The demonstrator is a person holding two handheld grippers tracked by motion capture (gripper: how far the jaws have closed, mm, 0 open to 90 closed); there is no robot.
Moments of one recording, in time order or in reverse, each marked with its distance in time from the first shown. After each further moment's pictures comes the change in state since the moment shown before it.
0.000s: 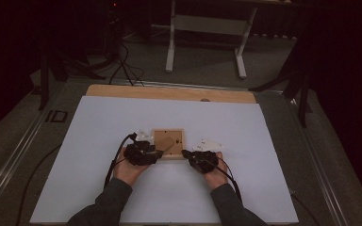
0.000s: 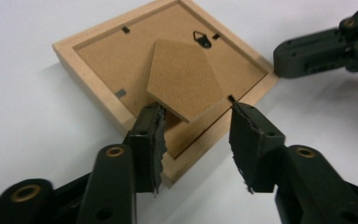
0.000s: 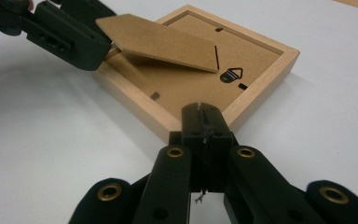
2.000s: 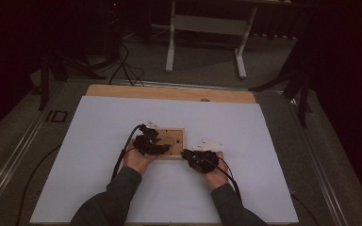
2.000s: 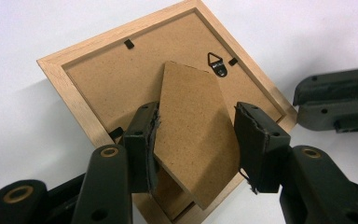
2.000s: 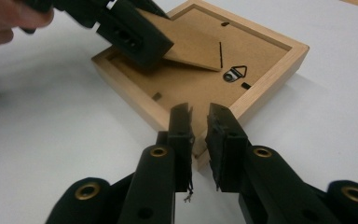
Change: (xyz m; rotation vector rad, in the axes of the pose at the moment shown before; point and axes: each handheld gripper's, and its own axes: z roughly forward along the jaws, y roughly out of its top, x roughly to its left) left arm 0.003 0.030 0.025 0.069 0.009 -0.041; right arm 0.000 0.002 -0.002 0.004 0.010 0.006
